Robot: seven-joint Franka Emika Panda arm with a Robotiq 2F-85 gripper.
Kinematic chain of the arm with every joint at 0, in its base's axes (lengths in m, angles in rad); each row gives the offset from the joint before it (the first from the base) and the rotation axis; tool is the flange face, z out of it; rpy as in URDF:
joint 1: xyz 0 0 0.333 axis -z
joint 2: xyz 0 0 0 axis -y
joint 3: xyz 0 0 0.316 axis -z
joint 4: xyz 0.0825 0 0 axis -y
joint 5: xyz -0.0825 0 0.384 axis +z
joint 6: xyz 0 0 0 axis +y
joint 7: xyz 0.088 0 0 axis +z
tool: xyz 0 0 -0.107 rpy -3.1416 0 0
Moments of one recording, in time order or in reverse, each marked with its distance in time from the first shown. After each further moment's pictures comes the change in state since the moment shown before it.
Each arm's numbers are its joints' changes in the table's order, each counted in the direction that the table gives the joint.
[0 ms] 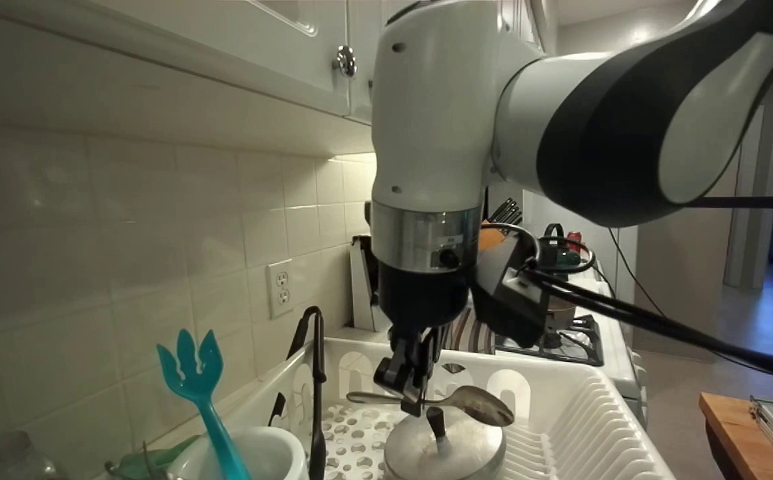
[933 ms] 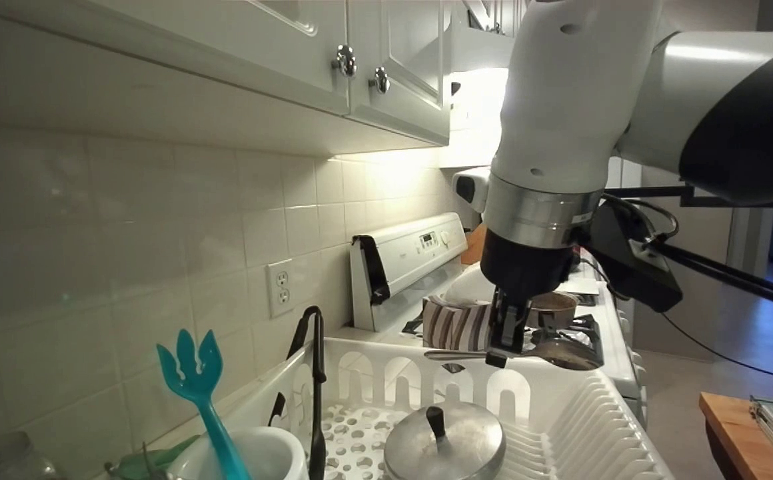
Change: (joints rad) arm 0.136 0.297 -0.099 -0.312 -0.163 0.016 0.030
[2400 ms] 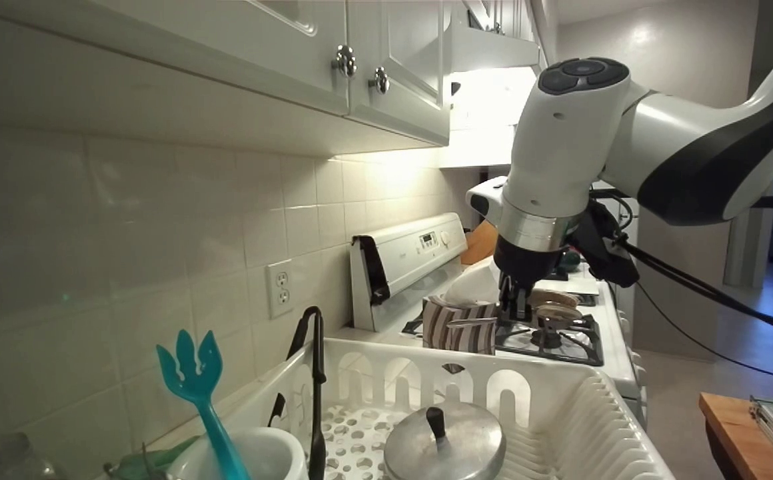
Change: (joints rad) arm 0.226 0.045 0.040 -0.104 -0.274 -0.073 0.180
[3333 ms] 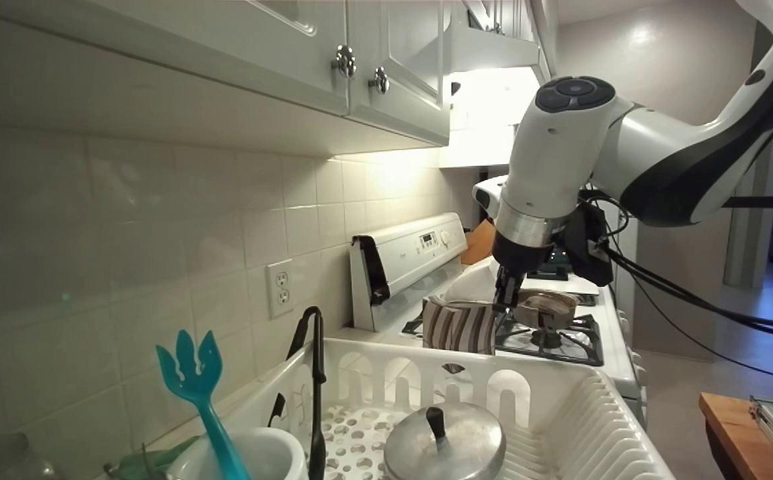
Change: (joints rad) arm 0.074 -0.013 0.059 0.004 -0.150 -0.057 -0.166
